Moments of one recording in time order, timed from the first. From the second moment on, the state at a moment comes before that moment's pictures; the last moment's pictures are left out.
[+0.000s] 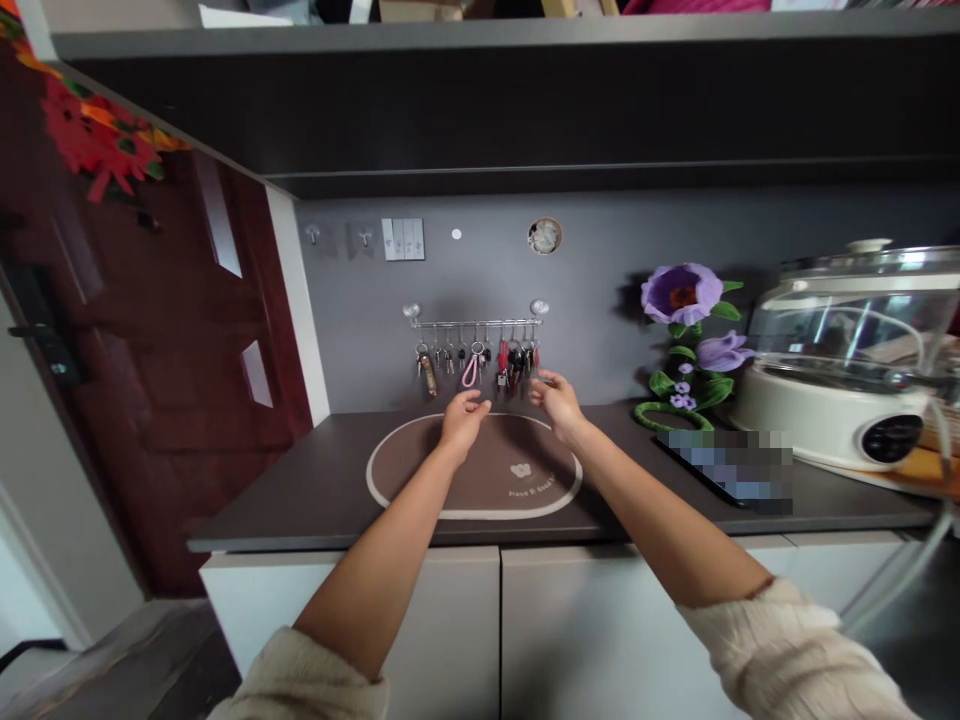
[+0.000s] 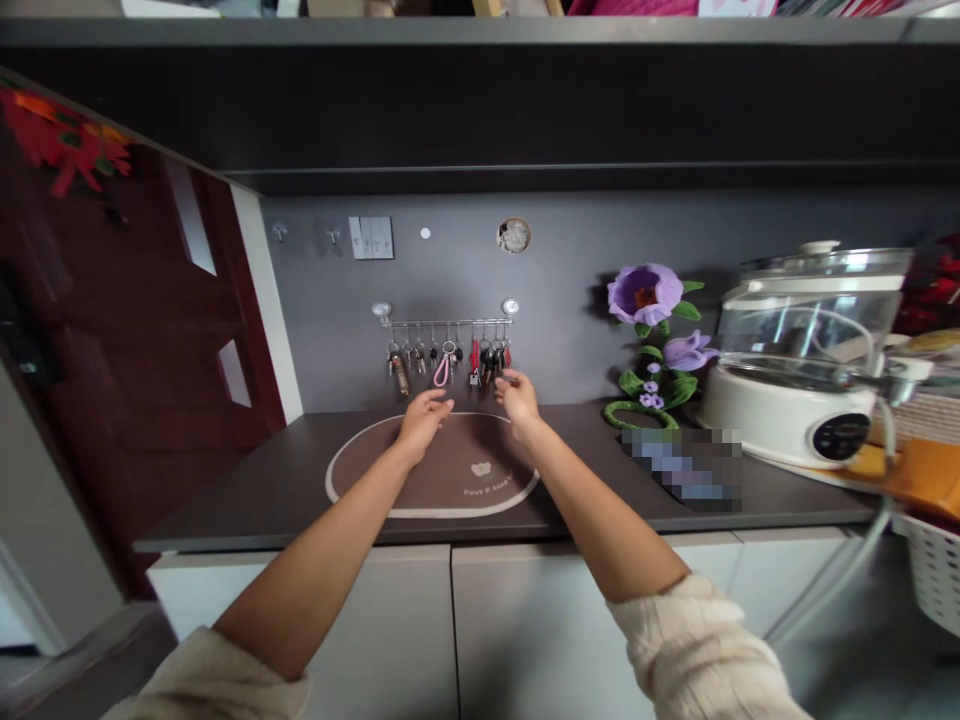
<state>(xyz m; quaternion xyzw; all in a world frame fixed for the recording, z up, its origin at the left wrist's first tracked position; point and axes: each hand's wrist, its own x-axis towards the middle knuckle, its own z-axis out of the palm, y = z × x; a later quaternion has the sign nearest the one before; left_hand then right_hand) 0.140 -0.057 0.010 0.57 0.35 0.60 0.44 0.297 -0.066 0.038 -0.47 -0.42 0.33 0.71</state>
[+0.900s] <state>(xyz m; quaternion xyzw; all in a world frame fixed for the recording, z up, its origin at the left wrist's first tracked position) 0.042 -0.053 0.034 0.60 0.37 0.65 0.30 0.301 -0.100 0.044 -0.45 -0.60 0.18 0.64</state>
